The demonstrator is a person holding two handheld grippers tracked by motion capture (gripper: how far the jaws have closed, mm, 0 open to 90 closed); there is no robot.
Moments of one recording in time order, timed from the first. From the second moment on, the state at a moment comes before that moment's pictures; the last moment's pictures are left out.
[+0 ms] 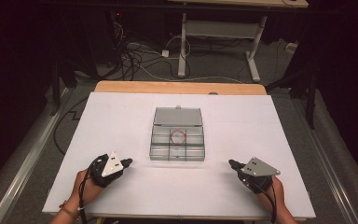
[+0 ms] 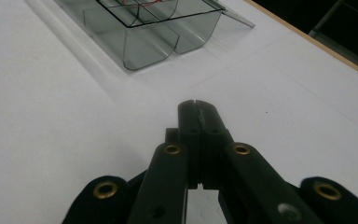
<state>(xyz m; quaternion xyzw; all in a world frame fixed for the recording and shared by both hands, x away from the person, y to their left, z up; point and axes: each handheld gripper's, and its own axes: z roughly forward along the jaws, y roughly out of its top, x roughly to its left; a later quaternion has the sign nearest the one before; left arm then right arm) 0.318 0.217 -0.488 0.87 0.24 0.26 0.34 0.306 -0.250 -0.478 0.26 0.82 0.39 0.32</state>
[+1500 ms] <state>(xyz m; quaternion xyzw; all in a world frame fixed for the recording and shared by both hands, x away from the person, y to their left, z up) 0.477 0.170 -0.468 0.87 0.30 0.22 0.32 0.476 -0.179 -0.466 0.29 0.85 0.34 0.28</state>
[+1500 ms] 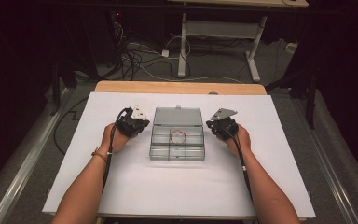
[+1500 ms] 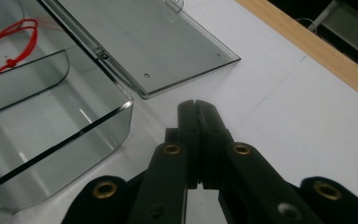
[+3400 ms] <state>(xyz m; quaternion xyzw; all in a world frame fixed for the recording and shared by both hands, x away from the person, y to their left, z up) 0.523 0.143 -0.469 0.84 0.35 0.24 0.33 0.516 -0.154 -0.469 0.32 0.83 0.33 0.31</state>
